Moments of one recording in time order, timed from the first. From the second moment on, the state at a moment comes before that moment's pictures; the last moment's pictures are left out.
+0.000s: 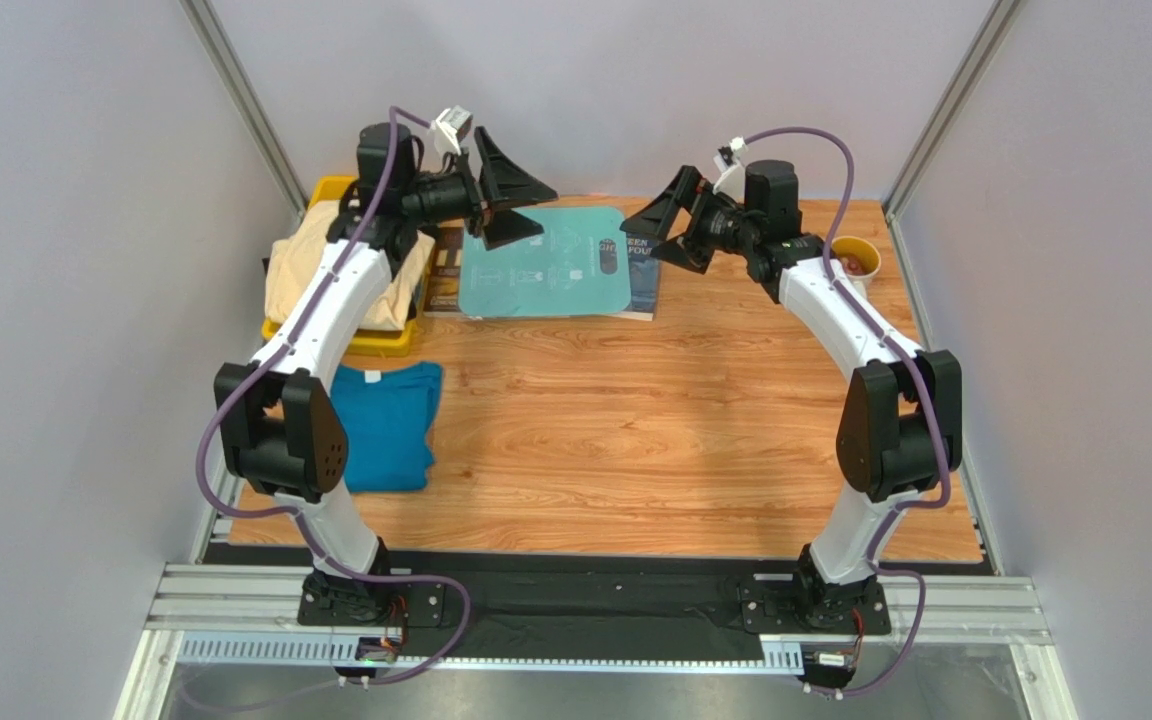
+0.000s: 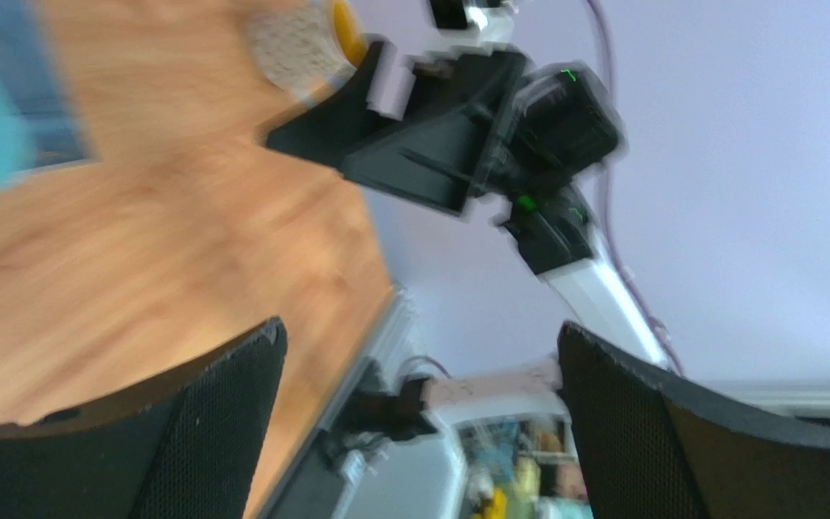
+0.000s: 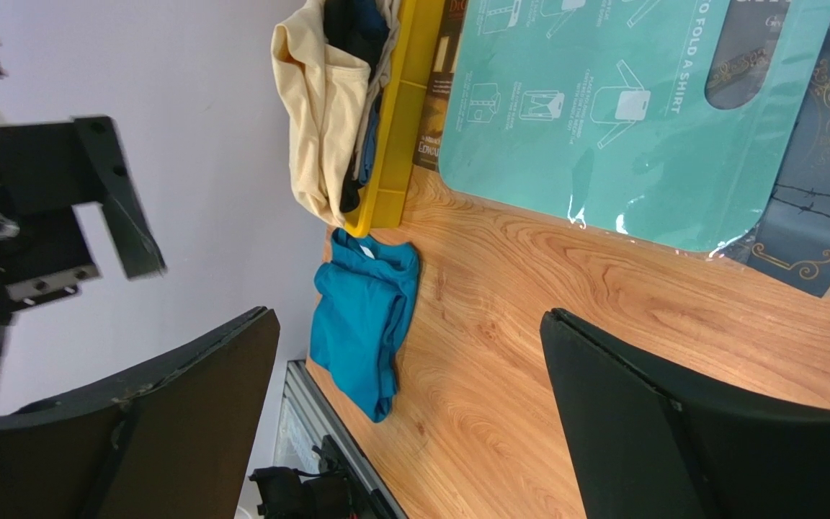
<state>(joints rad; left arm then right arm) -0.18 1.73 1.58 -0.02 1.03 -1.06 0.22 1.78 1.48 -0.10 -0.66 0.80</state>
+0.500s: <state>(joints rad) -0.27 1.64 1.94 -0.88 0.26 -0.61 0.20 1.76 1.44 -0.13 -0.66 0.81</state>
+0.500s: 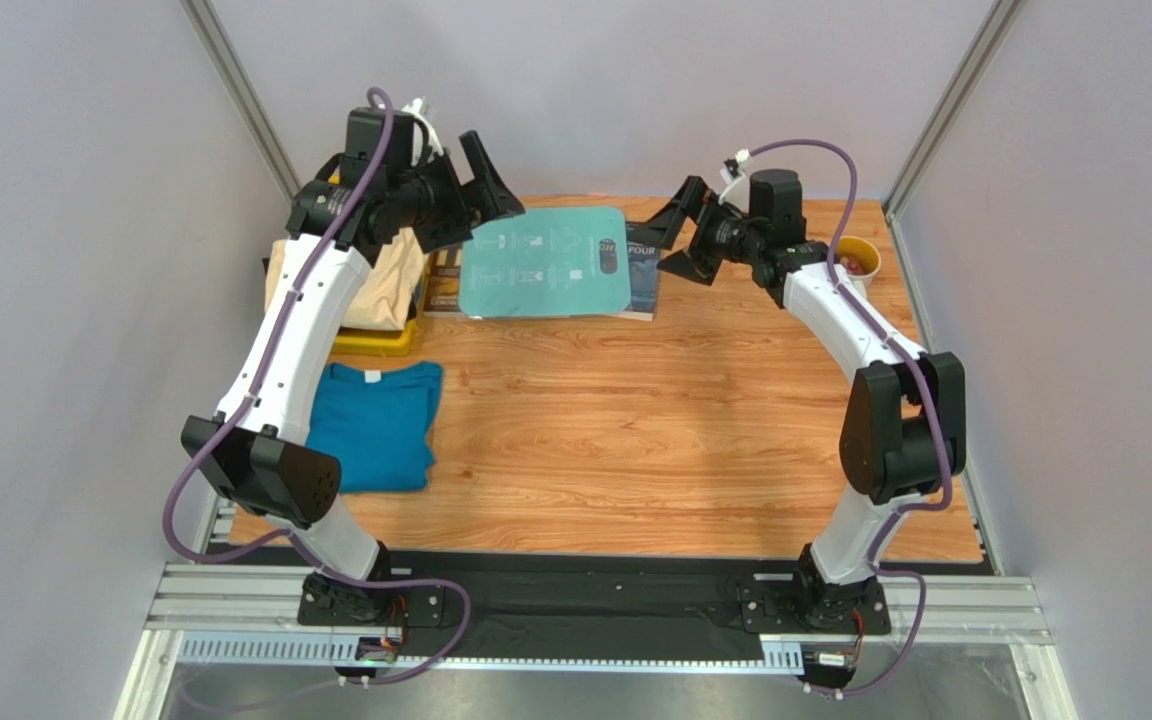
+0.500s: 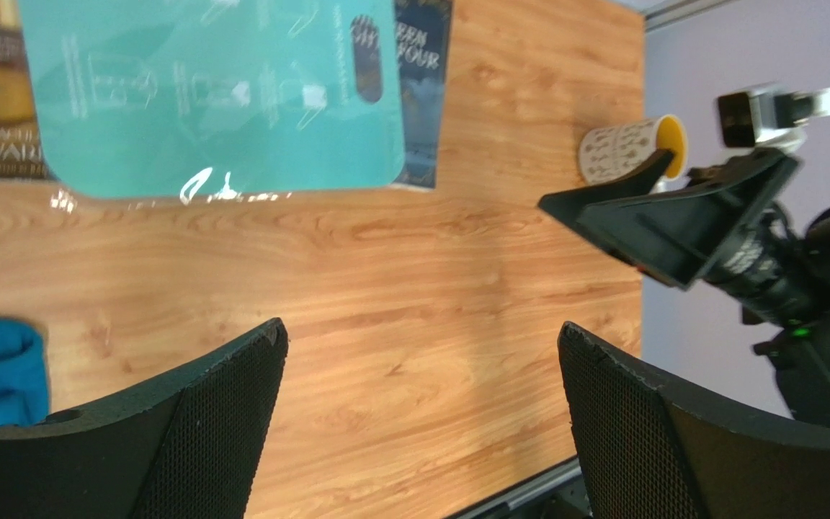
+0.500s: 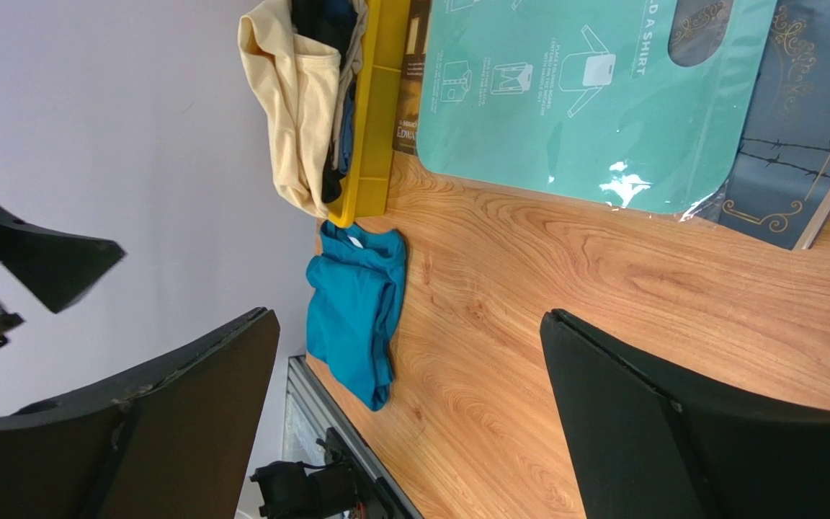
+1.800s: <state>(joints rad) -0.16 2.07 2.06 -1.17 -0.54 -0.39 0.12 1.55 1.30 -0.57 -0.50 0.70</state>
